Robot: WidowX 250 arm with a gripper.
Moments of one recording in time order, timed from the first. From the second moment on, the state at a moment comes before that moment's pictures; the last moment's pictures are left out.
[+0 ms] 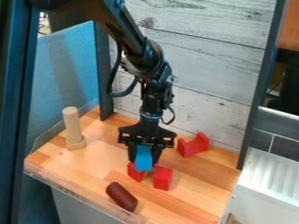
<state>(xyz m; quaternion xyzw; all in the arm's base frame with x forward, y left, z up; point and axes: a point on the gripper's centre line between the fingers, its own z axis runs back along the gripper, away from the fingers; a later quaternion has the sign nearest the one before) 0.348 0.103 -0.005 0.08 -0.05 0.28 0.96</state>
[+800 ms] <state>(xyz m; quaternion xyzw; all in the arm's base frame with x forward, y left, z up) 0.395 0.017 0.003 0.11 -0.08 0.18 0.98</state>
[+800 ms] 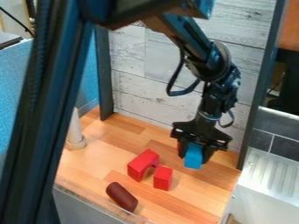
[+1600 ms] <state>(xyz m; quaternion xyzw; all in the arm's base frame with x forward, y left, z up) 0.410 0.009 -0.040 0.14 -0.06 0.15 0.98</state>
